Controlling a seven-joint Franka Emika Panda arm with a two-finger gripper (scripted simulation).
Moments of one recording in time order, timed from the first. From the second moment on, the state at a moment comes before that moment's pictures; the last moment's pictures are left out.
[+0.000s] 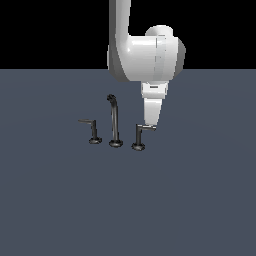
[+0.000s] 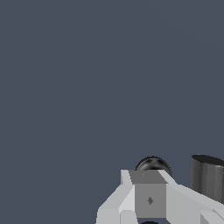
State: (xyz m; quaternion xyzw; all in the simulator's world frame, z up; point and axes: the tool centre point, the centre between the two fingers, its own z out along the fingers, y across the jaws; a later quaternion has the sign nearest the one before) arm 0.040 -0.086 0.098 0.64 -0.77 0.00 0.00
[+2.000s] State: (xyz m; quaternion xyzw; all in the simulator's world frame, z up) arm -0.045 -0.053 0.098 0.62 -0.78 0.00 0.00
